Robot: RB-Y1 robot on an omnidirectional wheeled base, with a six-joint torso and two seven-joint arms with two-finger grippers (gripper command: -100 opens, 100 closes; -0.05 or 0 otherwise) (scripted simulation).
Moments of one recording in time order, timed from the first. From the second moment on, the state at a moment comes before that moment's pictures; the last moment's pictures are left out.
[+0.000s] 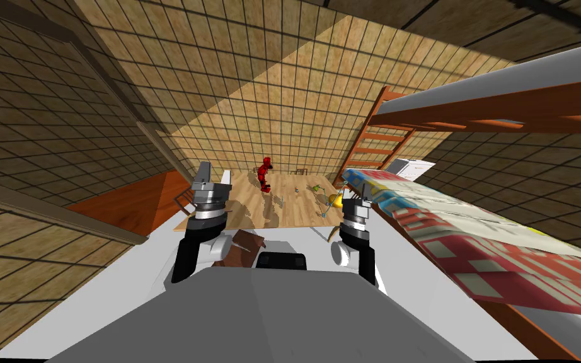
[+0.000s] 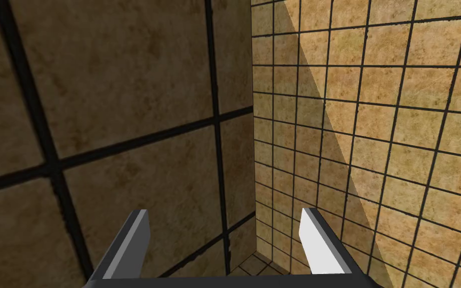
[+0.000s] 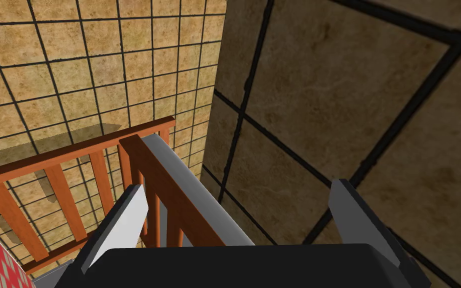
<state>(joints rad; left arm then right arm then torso) 0.46 0.02 0.00 -2.35 -0.07 -0.50 0.06 0.46 0.00 -0.01 -2.22 -0.12 -0.51 0.14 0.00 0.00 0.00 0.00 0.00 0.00</state>
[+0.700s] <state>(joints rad) 0.41 0.16 -0.06 -2.25 -0.04 -0.37 0.03 0.46 0.00 -0.01 -2.22 -0.12 -0.51 0.14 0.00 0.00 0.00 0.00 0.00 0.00</state>
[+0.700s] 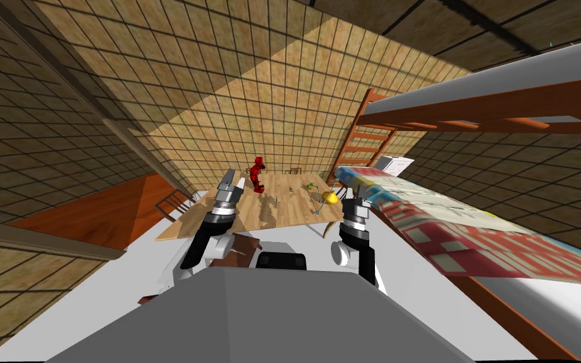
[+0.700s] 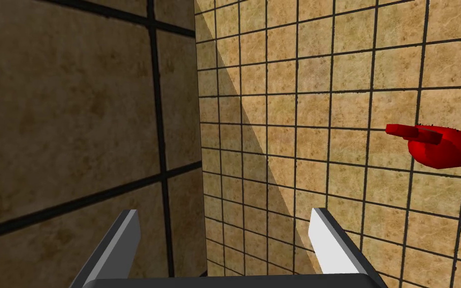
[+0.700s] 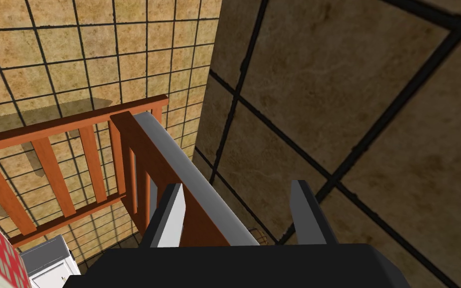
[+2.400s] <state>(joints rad) 0.25 0.47 -0.25 -1.93 0.07 0.05 -0.08 0.46 0.00 -0.01 -2.22 -0.12 -0.51 0.14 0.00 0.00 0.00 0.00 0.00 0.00</state>
